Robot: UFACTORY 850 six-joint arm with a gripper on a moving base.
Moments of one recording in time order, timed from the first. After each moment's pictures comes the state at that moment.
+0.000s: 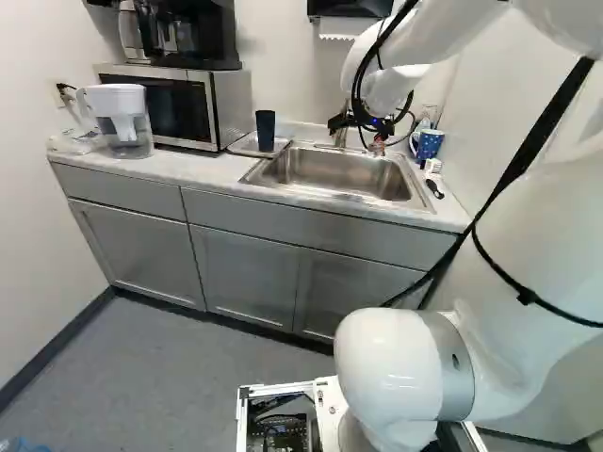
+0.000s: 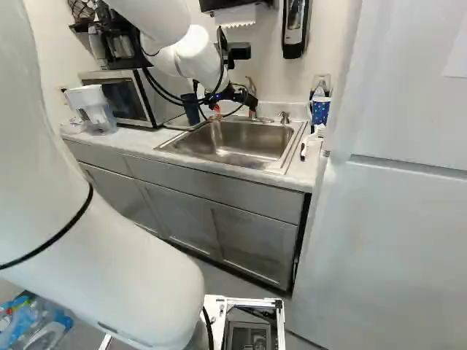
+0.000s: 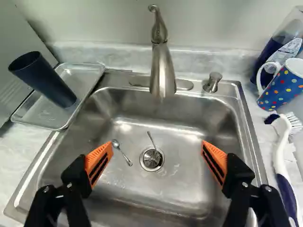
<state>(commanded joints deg) -9.1 7.4 -53.3 3.8 -8.0 -1.8</state>
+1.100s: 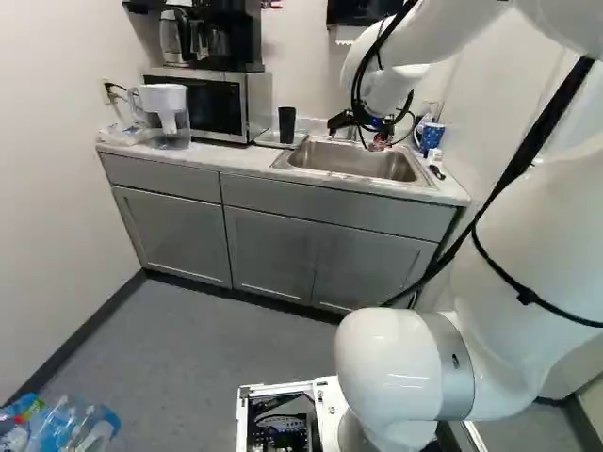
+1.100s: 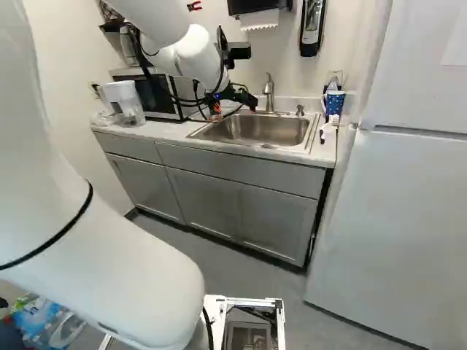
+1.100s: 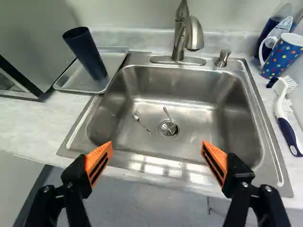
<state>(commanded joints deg) -9.1 7.4 -53.3 3.8 -8.0 -1.8</state>
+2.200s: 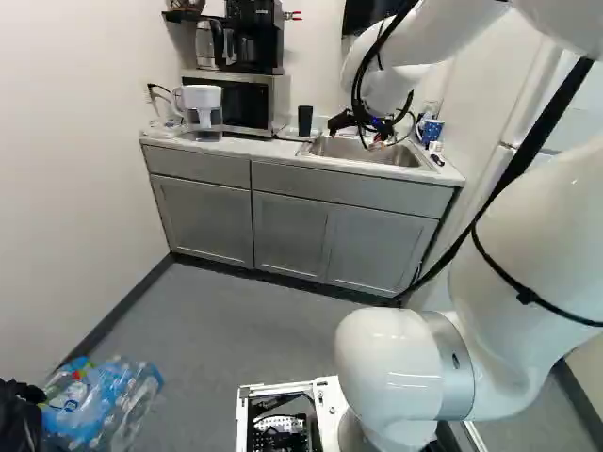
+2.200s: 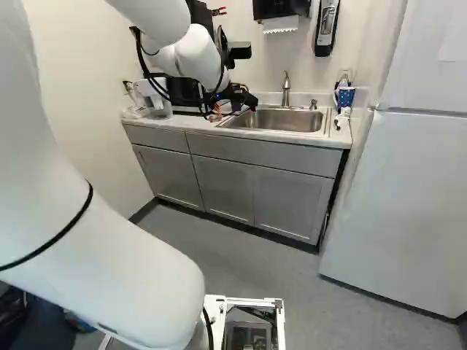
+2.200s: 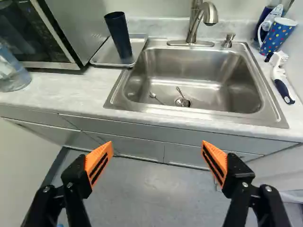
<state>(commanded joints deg) -9.1 7.4 -53.3 3.8 -8.0 -1.8</state>
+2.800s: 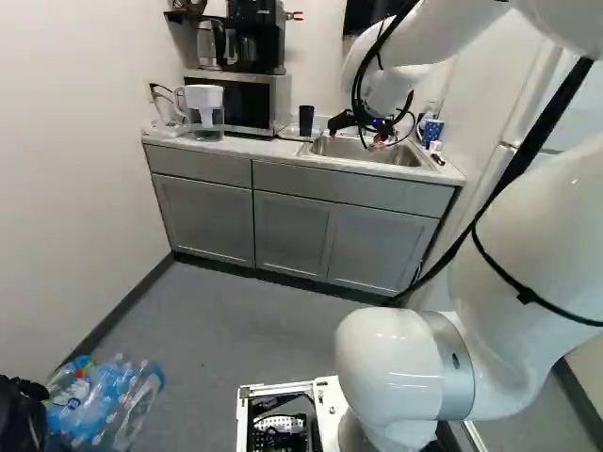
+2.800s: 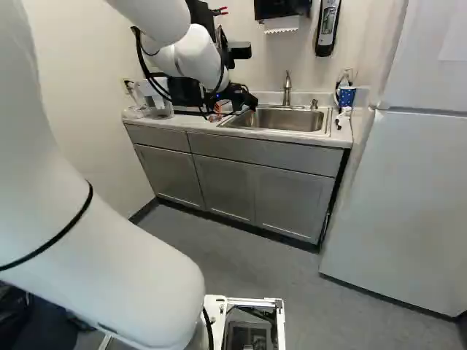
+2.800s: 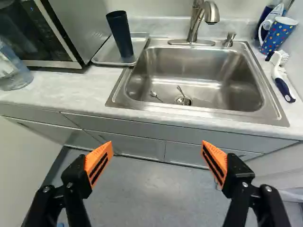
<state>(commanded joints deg) -9.1 7.4 -53.3 3.8 -8.0 -1.8</state>
